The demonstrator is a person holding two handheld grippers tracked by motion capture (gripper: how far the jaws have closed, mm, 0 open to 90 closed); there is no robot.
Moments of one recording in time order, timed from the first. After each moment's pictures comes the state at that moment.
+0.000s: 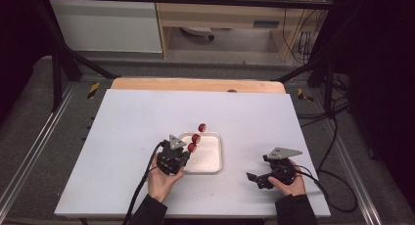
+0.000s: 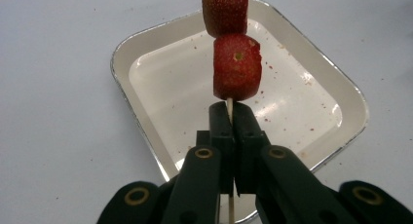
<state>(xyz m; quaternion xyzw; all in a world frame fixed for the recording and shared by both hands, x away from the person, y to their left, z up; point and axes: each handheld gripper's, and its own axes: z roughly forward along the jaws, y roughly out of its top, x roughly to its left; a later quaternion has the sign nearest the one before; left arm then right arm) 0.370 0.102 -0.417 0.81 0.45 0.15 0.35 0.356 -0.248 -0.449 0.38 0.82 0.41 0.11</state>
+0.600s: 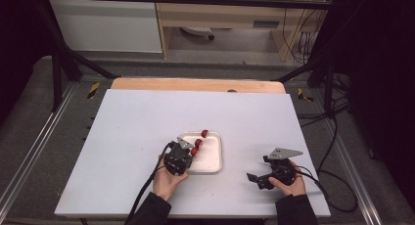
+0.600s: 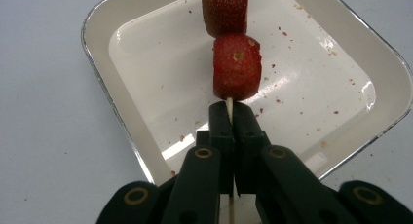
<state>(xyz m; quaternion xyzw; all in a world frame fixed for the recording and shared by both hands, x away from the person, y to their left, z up) 0.378 0.086 -0.434 0.83 0.45 0.15 0.30 0.356 -0.249 -0.451 0.38 0.82 0.41 0.11</state>
